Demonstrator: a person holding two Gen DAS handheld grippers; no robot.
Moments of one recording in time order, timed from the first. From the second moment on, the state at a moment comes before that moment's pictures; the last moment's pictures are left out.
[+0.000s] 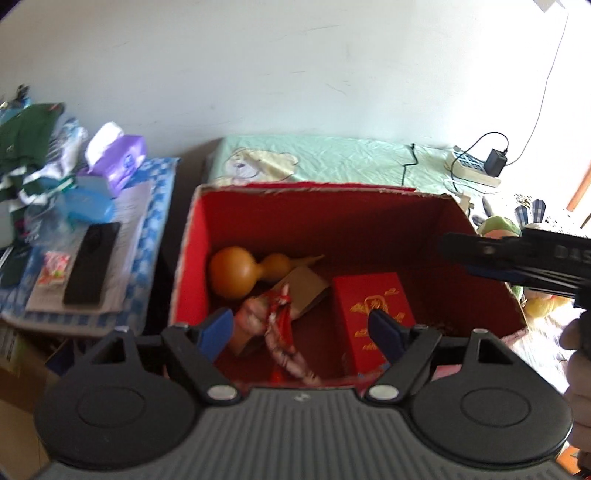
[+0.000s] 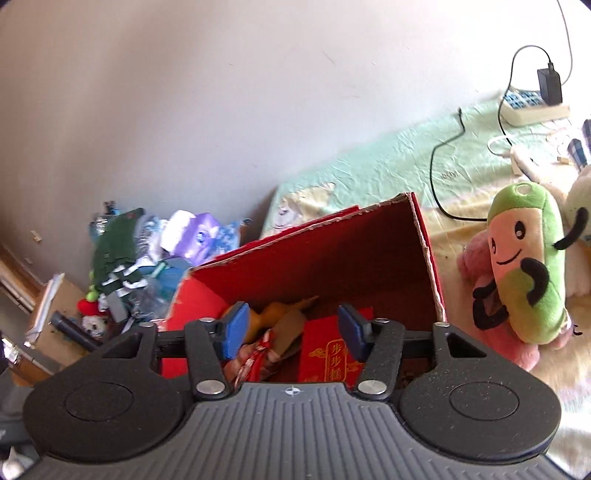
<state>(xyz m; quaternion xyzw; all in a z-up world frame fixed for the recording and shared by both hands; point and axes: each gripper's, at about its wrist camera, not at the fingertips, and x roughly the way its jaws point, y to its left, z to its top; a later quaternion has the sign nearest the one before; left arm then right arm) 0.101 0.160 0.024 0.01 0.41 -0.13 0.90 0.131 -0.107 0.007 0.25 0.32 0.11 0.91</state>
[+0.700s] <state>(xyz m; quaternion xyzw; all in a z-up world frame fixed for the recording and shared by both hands) 0.043 0.185 -0.032 -0.01 0.51 -0.05 0.86 0.080 -0.038 -0.035 0.13 0.40 0.23 0.88</state>
